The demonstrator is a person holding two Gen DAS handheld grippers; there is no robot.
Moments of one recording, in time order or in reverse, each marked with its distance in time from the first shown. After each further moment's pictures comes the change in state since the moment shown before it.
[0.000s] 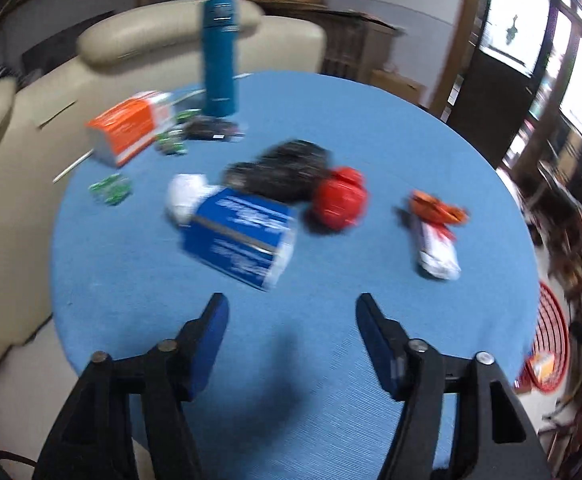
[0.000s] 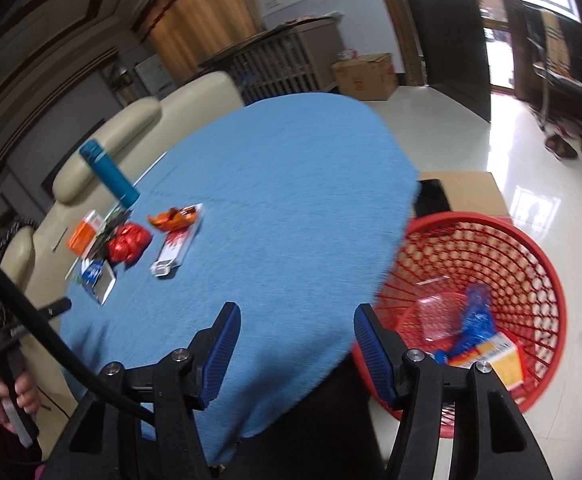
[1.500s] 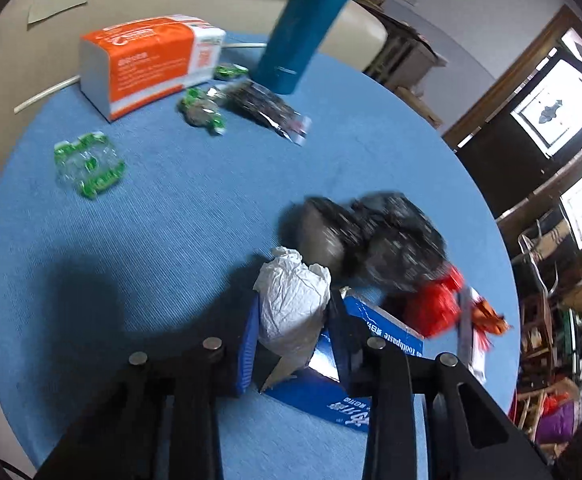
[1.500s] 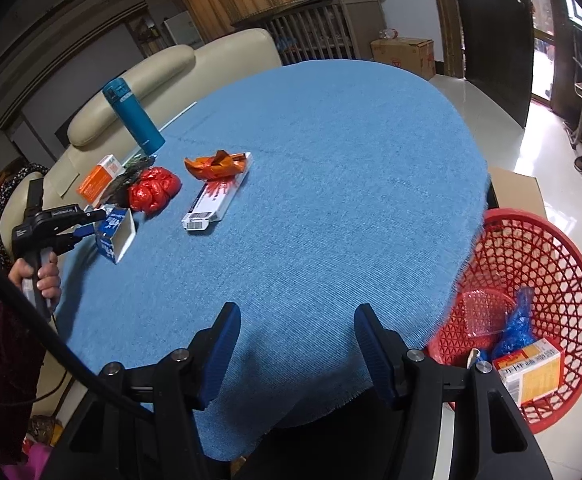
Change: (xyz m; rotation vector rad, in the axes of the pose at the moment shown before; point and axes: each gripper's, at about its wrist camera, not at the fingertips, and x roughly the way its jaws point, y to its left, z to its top) left arm 0.102 0.087 0.062 -0.257 0.098 -0.207; right arm 0.040 0.056 -0.010 -0.128 0.115 0.029
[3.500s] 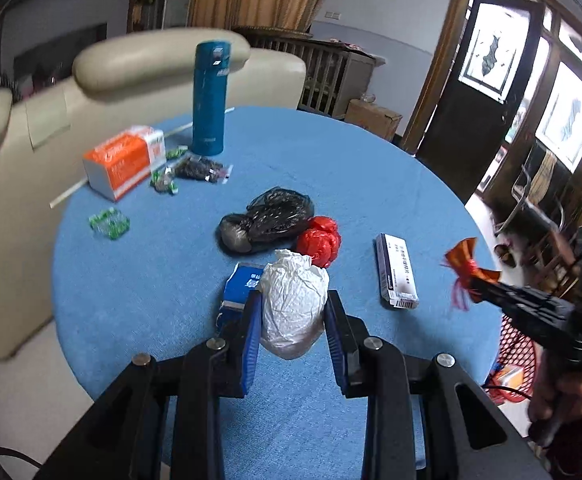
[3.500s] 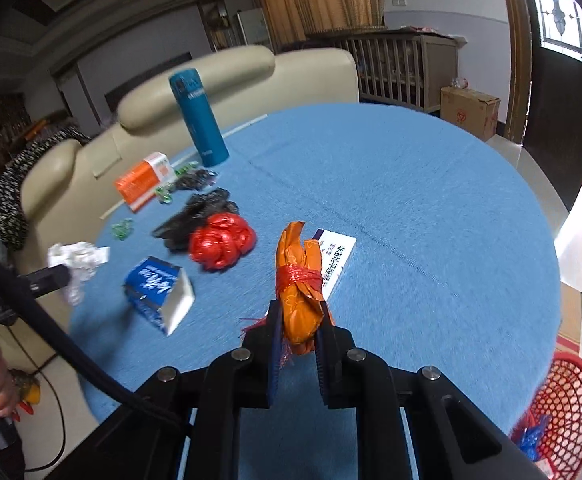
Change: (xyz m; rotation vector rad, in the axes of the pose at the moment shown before) left arm -0.120 -0.105 -0.084 0.316 -0.178 0.084; right arm 0.029 0.093 0.074 -0.236 -0.074 0.084
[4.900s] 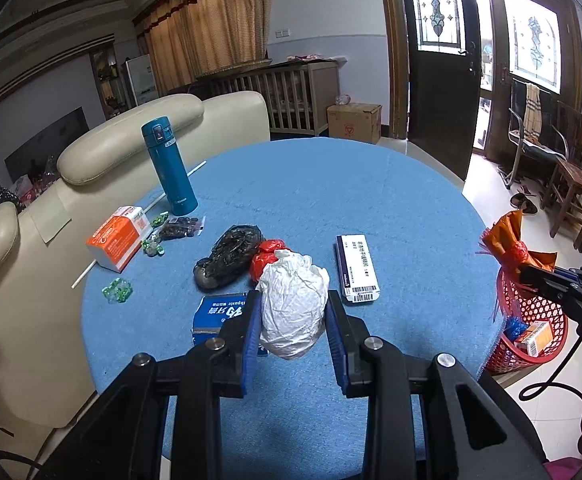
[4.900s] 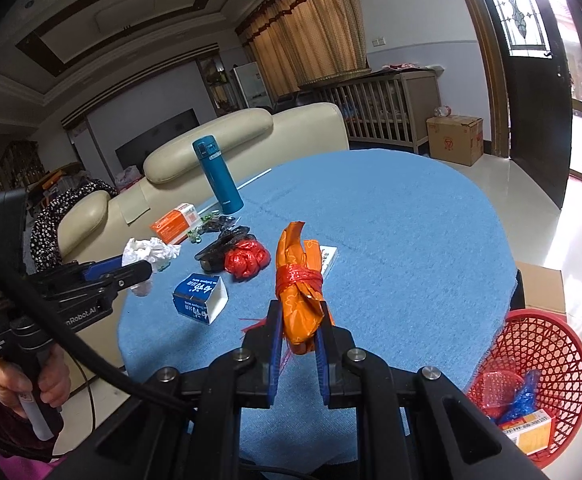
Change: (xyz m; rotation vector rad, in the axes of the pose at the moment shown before) left arm -0.034 -0.104 -0.015 0.278 -0.087 0.120; right arm -0.114 -0.016 -0.055 0.081 -0.192 0.042
